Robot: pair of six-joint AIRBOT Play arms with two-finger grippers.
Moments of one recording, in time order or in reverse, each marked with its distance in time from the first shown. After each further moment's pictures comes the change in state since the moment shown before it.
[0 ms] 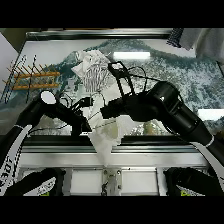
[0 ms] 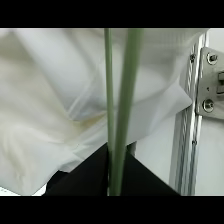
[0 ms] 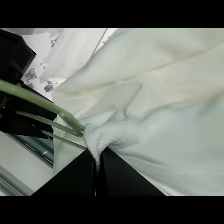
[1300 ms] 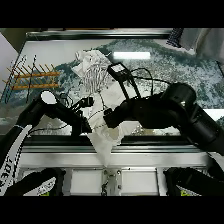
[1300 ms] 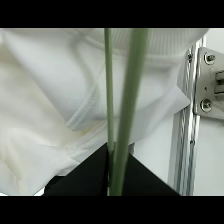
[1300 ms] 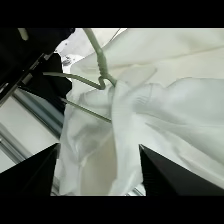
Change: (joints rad) left arm -0.002 0.000 0.000 -0.002 -0.005 0.003; right arm -0.004 0.092 0.015 0.049 -0.122 -0.126
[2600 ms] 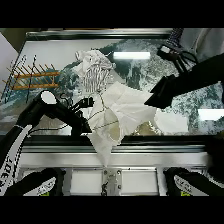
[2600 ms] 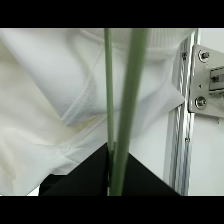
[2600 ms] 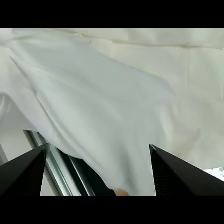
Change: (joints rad) left arm 0.000 0.000 0.000 0.002 -0.019 -0.001; right arm -0.775 -0.070 0.002 0.522 -0.332 -1.075
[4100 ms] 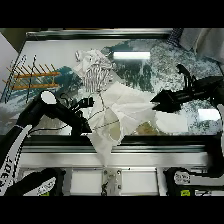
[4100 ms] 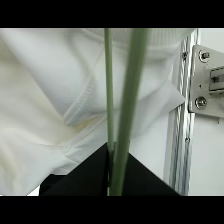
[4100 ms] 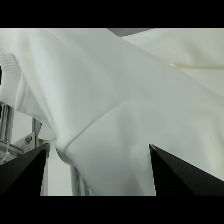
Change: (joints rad) left arm 0.000 0.000 0.000 0.000 0.001 -0.001; right arm -0.287 -0.288 -0.247 0.422 -0.175 -0.515
